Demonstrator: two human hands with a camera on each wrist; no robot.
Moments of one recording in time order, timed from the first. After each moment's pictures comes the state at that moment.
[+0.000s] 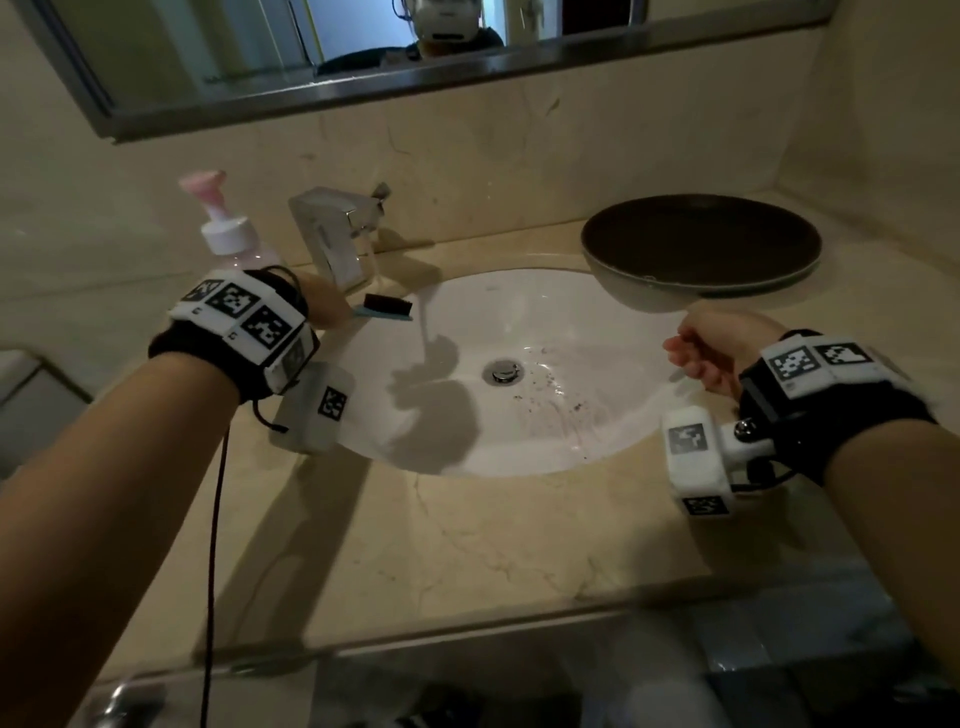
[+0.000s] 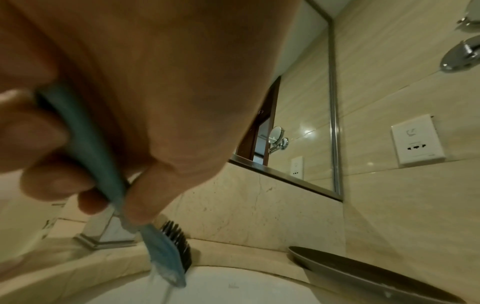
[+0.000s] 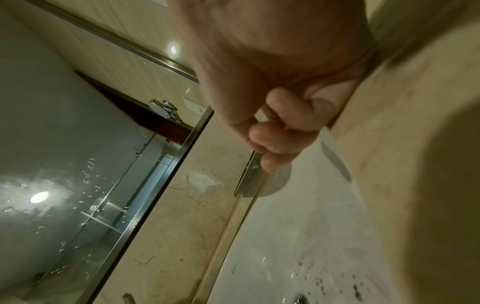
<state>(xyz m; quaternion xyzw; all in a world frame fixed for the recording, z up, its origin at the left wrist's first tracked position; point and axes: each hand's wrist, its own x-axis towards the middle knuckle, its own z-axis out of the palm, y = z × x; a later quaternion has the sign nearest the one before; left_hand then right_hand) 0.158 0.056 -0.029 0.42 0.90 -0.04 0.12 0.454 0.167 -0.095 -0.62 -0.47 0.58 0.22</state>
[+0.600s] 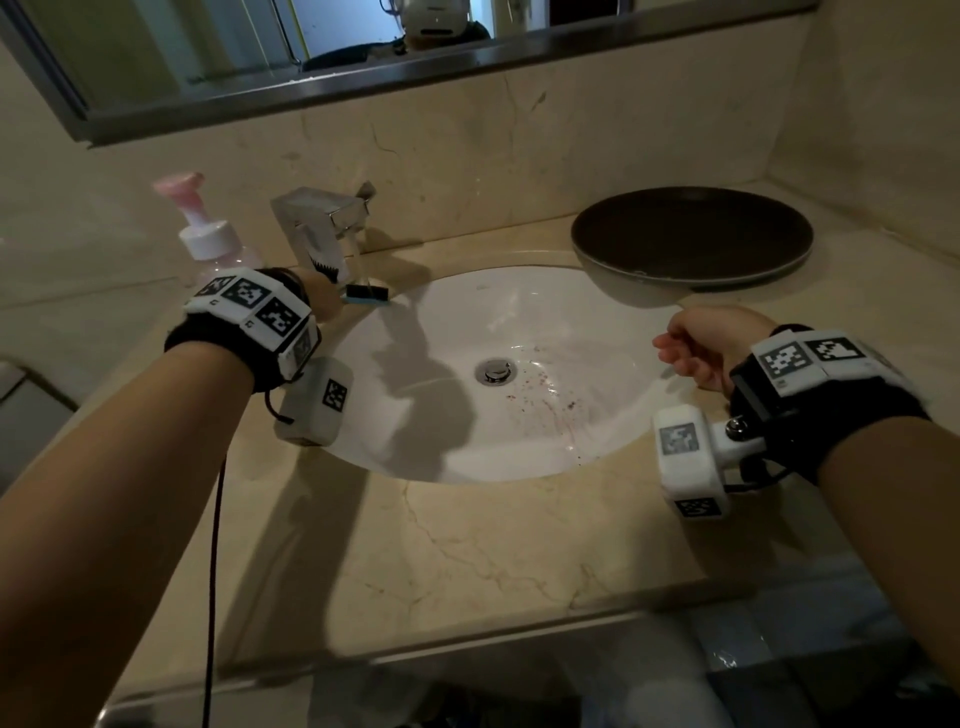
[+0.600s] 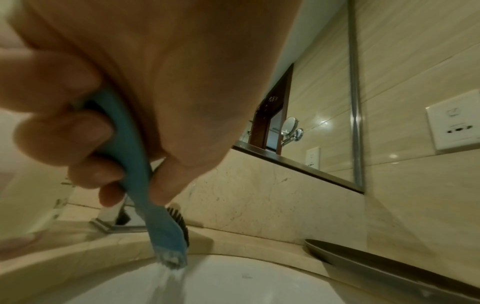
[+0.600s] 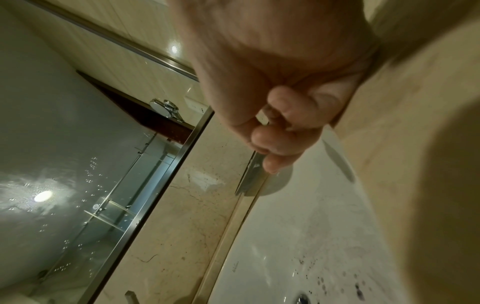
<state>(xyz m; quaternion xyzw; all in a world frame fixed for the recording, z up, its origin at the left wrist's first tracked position) 0.135 0.092 -0.041 0.43 0.89 -0.08 0.09 0.454 0.165 -0.093 -0.63 -0.48 0.57 0.22</state>
